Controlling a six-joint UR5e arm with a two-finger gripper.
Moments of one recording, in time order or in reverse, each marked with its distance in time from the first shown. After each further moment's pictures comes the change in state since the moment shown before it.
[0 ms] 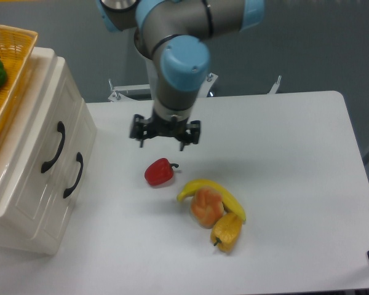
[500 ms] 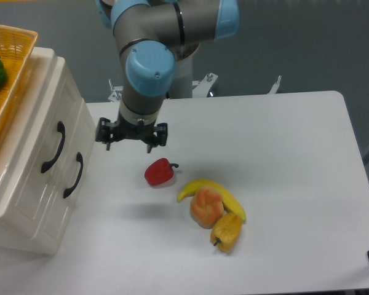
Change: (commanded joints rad) arm -0.052 -0.029 0.041 0.005 -0.118 -0.029
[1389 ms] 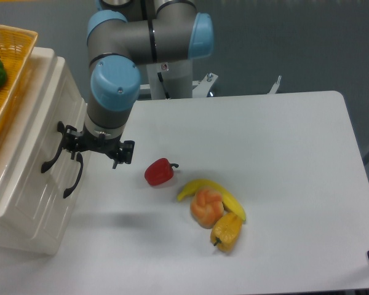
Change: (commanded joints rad) arm -0.100 -0.042 0.012 0.055 -0.015 0.063
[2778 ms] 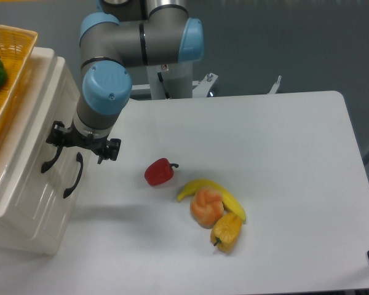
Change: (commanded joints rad) arm -0.003 0.011 -0.035 -0.021 -0.080 -0.017
